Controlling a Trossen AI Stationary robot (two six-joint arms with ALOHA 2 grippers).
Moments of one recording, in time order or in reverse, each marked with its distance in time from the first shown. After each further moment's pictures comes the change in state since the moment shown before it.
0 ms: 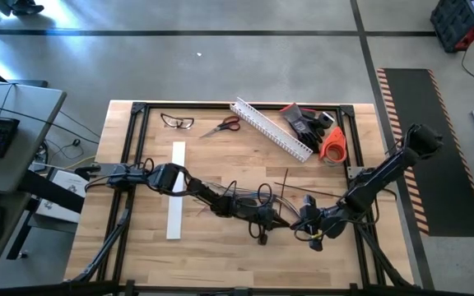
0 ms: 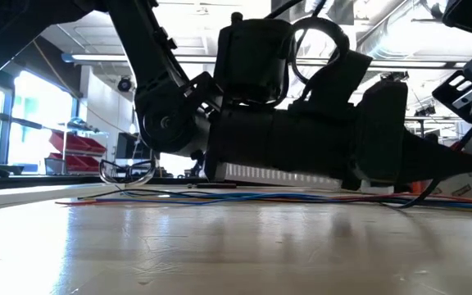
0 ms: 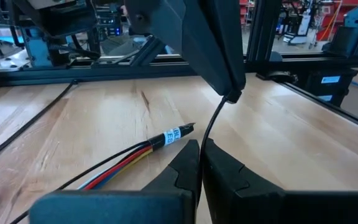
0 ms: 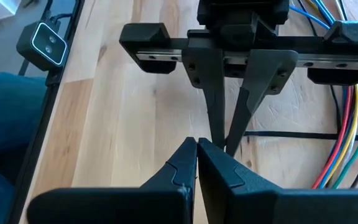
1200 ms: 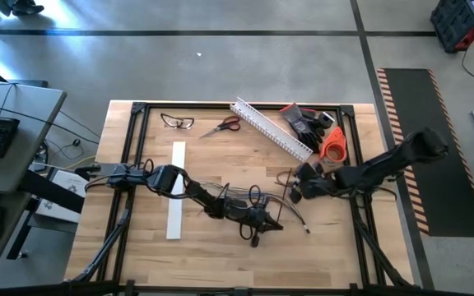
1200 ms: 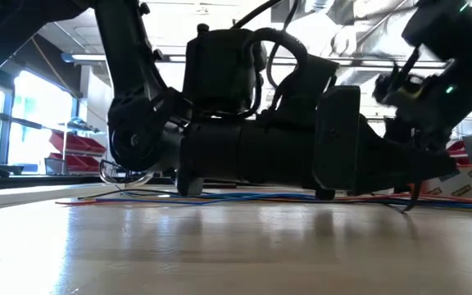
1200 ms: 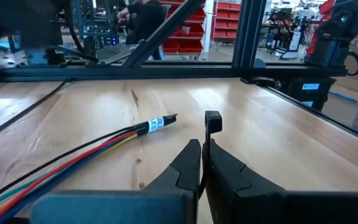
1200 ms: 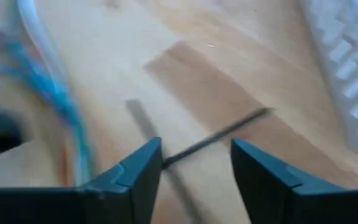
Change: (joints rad) left arm -0.021 0.000 -0.118 0.172 0.000 -0.035; right arm -0.470 -0.029 -0.135 -0.110 0.167 0.174
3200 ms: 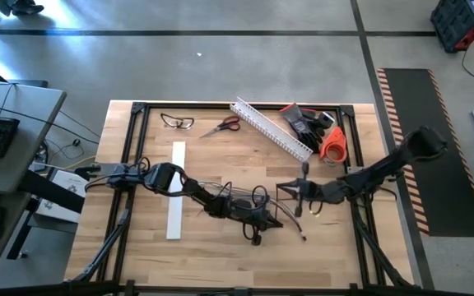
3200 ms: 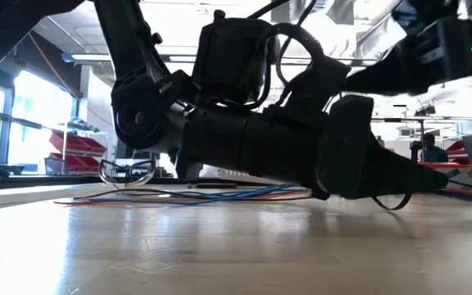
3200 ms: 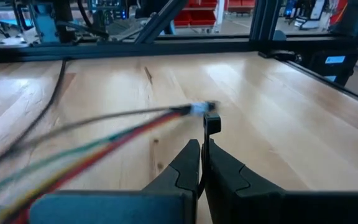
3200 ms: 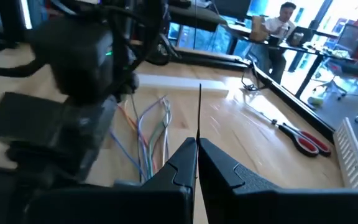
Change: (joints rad) left arm -0.001 -0.056 0.000 -0.177 -0.051 0.028; right arm 0.179 -0.003 -0.111 0.857 0.103 -0.925
